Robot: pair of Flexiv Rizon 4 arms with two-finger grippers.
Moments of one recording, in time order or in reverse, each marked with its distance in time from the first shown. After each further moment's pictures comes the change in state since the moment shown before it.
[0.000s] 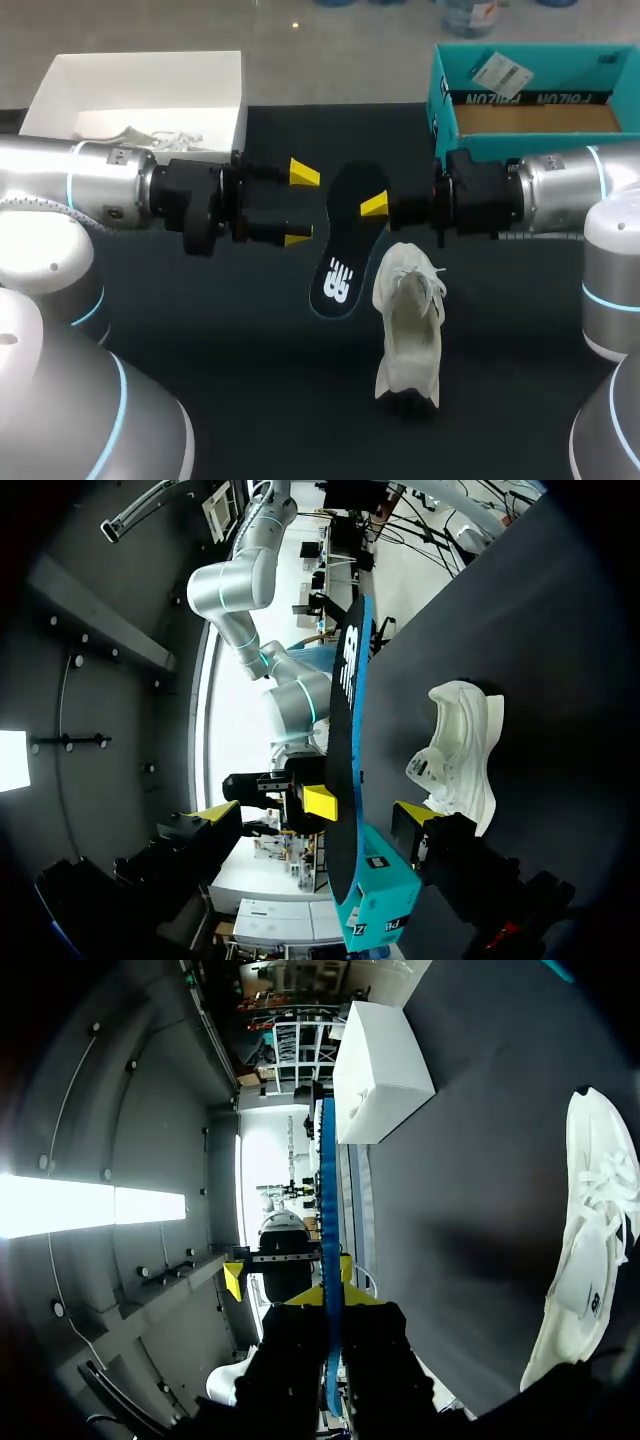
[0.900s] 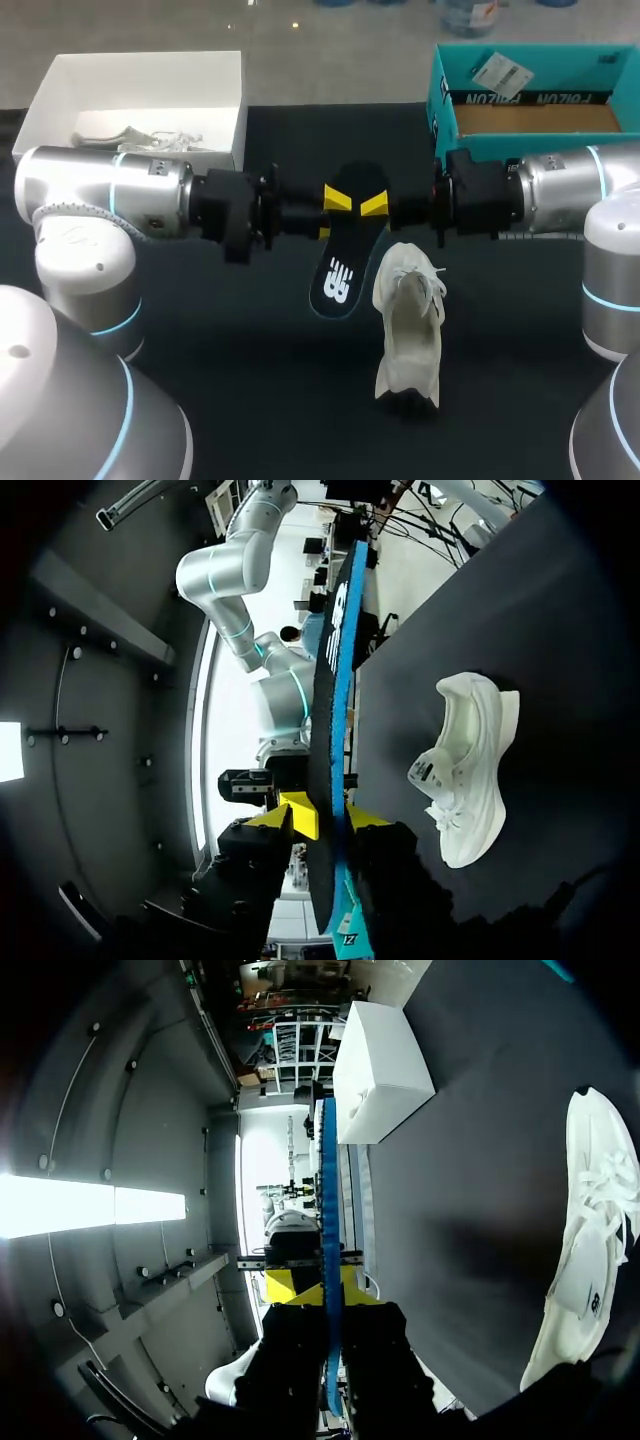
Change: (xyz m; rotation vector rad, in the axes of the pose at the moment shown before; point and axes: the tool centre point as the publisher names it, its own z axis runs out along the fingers) left arm 0.017 0.005 0.039 -0.014 0.007 -0.027; right arm 0.000 0.000 0.000 0.000 0.000 0.000
